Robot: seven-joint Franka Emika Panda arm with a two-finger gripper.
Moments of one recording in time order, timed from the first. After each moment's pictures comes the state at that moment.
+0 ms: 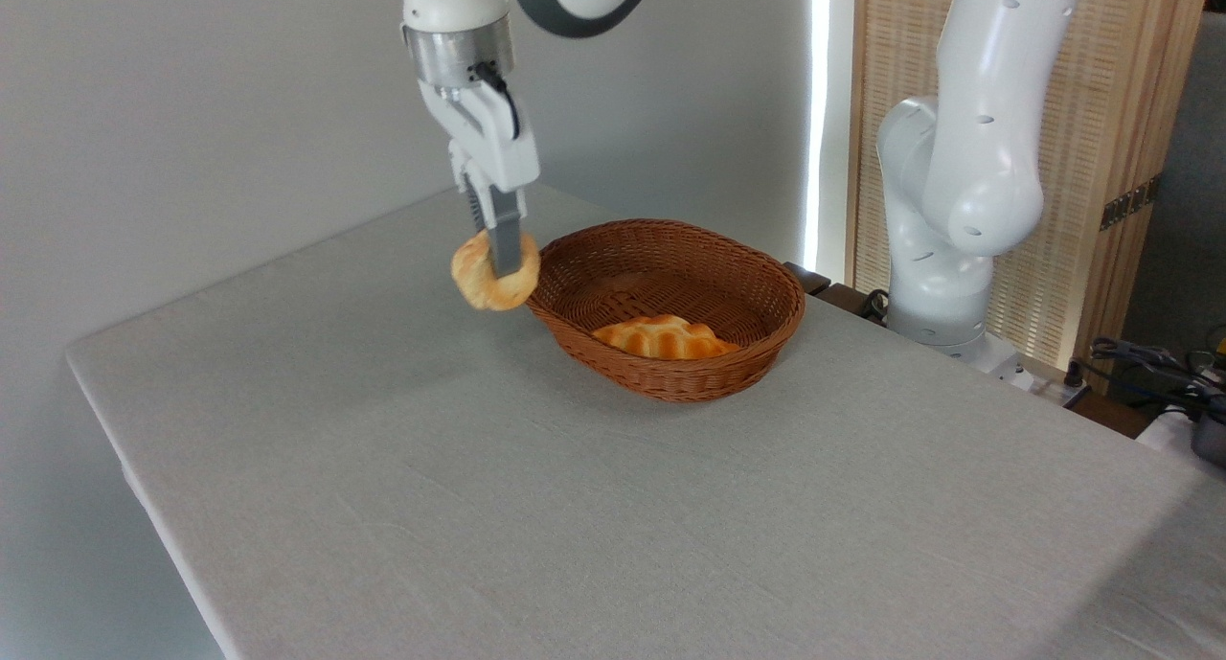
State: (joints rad) arm -0.59 -0.23 0.16 -2.08 -0.07 1.91 0.56
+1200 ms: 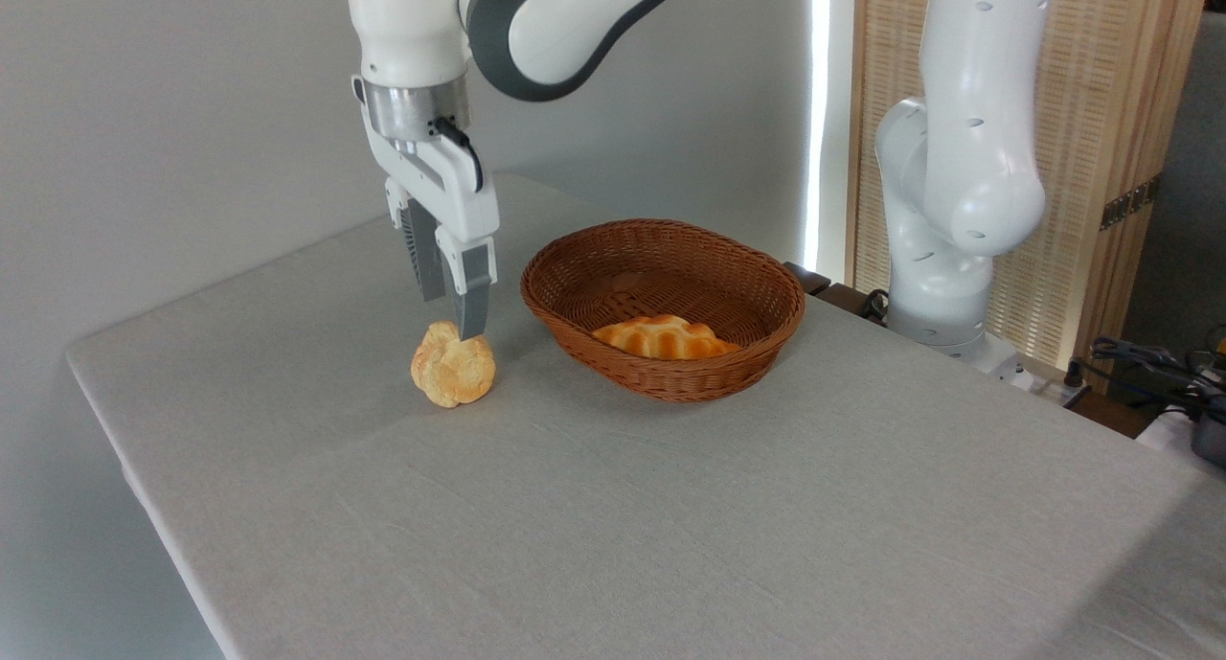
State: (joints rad) arm -0.57 -0.11 0.16 -2.04 -0.07 2.03 0.48
